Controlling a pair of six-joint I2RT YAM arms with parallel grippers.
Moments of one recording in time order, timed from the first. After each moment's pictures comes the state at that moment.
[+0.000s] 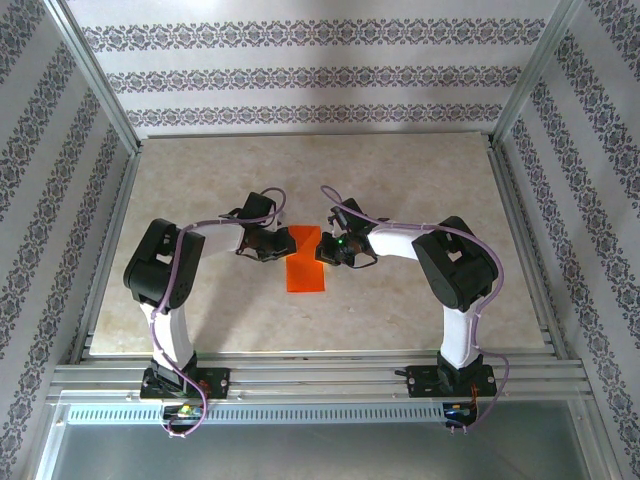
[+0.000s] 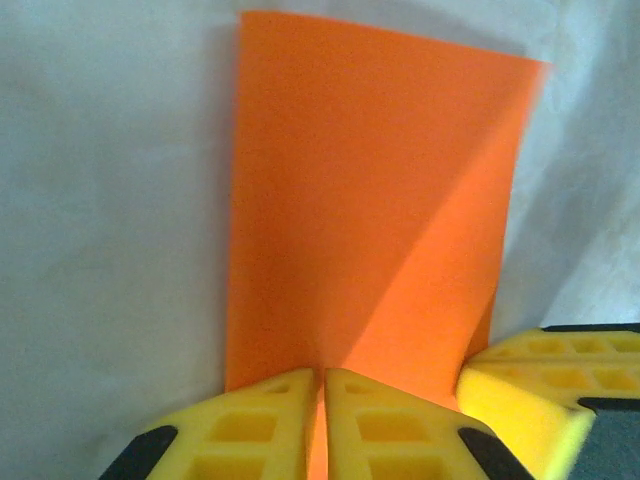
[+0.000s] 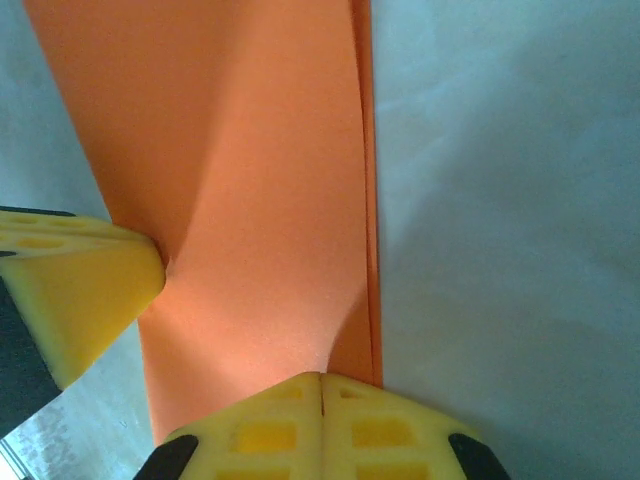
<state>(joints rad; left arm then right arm) -0.35 1.89 1.04 -0.23 0.49 -0.61 0.57 1.95 1.08 -0.20 -0.44 0.78</state>
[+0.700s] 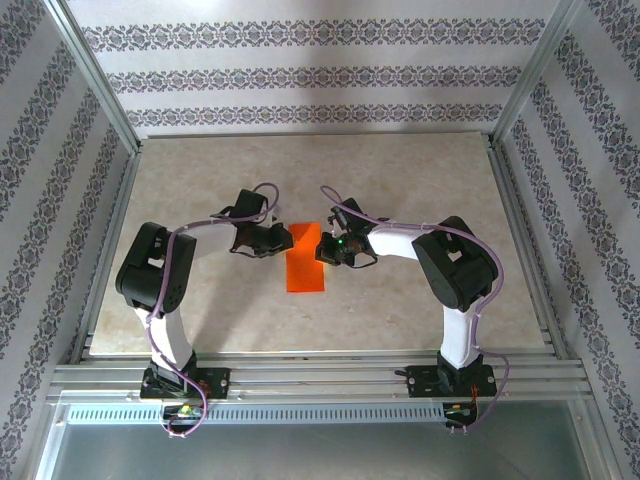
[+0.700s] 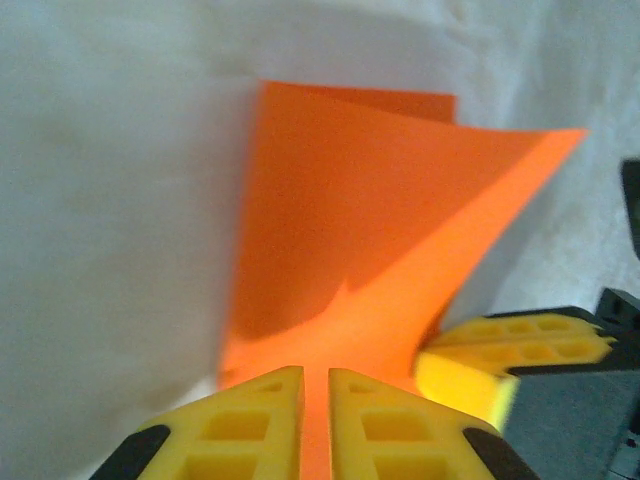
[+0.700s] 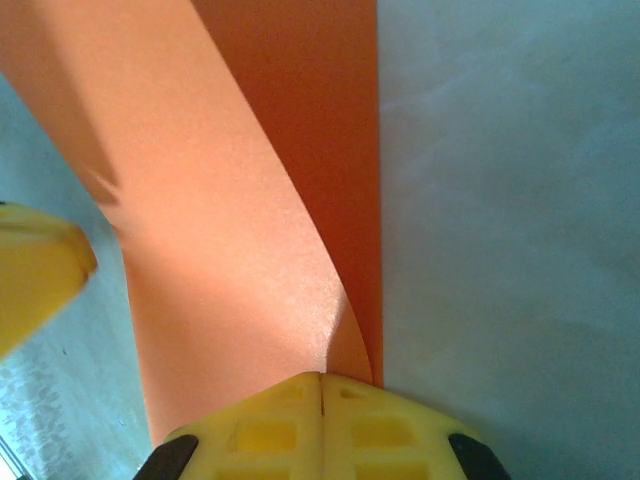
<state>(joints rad) -0.33 1.84 1.02 -0.19 0.54 -0.60 0.57 1.95 1.08 -0.20 -0.44 0.78</state>
